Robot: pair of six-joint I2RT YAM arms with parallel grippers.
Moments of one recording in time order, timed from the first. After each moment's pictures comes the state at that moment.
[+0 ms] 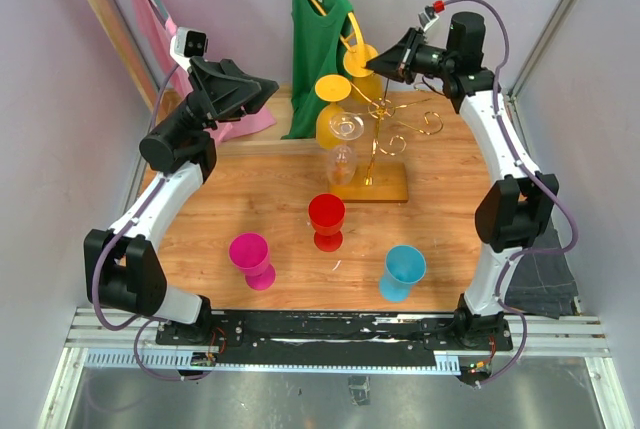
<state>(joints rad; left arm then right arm) -0.19 1.43 1.16 1.52 0.77 -2.10 0.16 1.91 1.95 -0.22 -0.90 0.93</state>
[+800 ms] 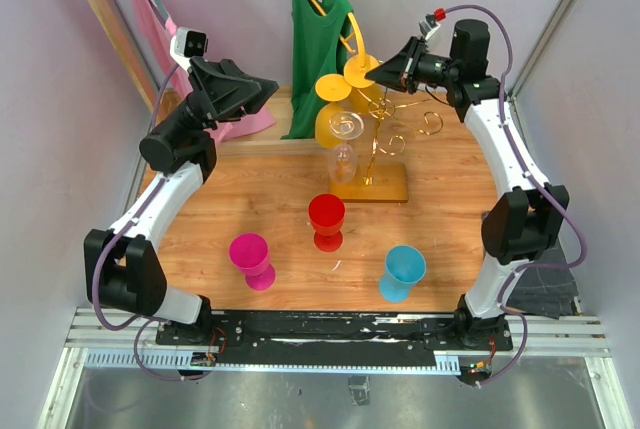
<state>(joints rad) -0.19 1.43 1.16 1.52 0.77 -2.10 0.16 1.81 1.83 -0.25 -0.93 0.92</state>
